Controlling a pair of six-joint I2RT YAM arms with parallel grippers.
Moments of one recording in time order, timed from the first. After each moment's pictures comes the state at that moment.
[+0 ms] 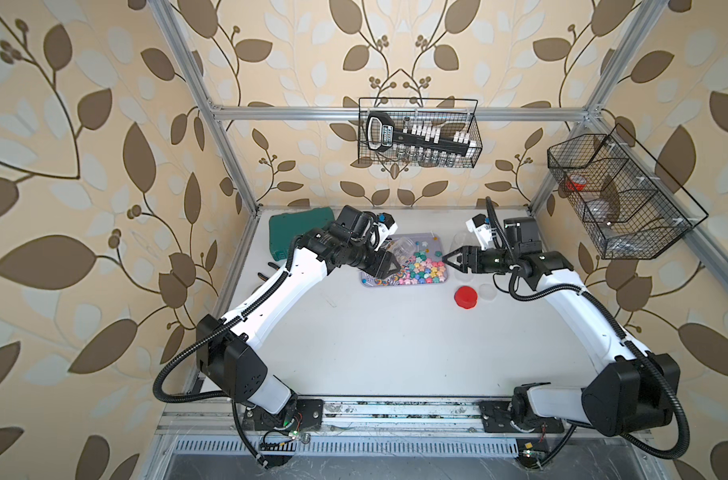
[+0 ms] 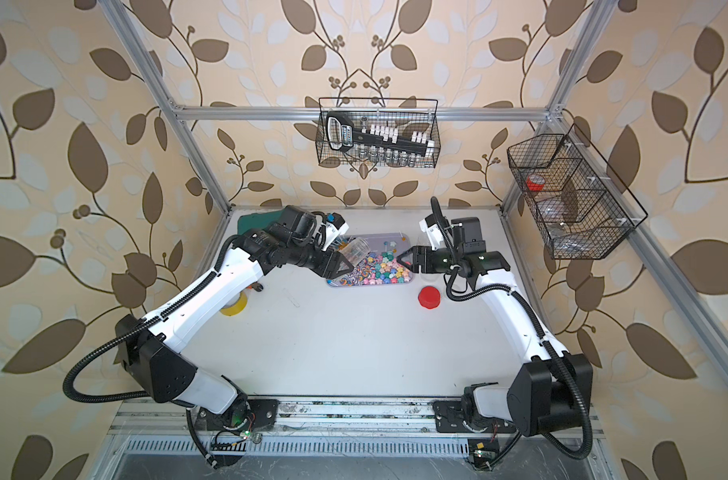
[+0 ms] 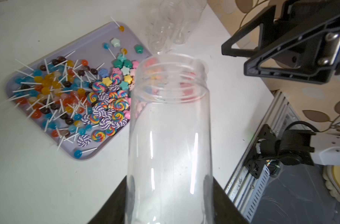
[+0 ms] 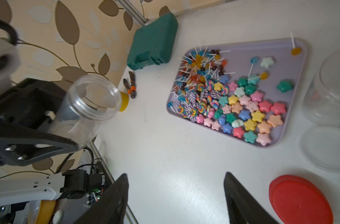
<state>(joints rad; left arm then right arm) -0.52 1.50 1.49 -0.81 0.49 -0.07 0.13 1.32 1.20 -0.59 -0.69 0.23</state>
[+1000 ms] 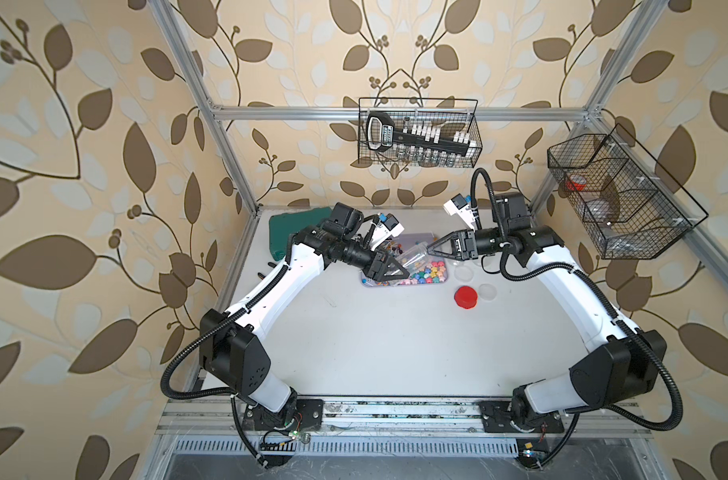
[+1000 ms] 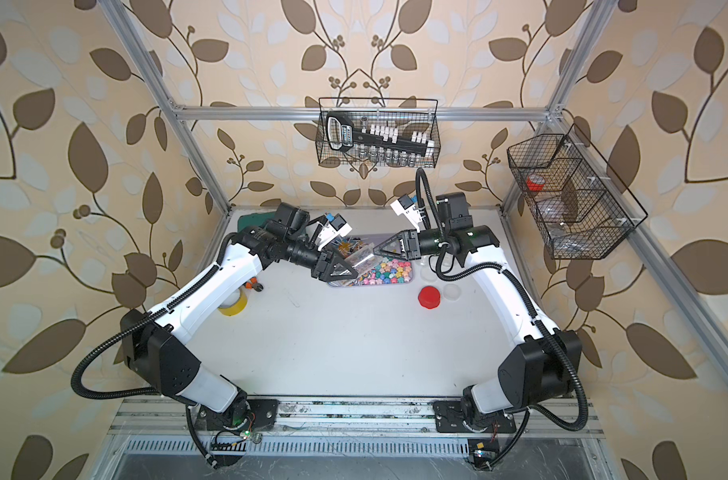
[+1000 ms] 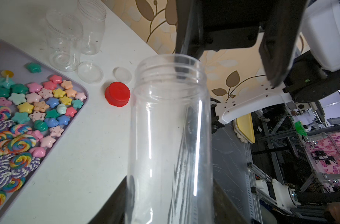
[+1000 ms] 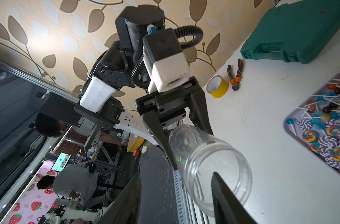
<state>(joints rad) -0.46 1.55 1.49 -0.81 1.00 0.08 0.23 1.49 1.45 -0.69 -1.25 0.20</state>
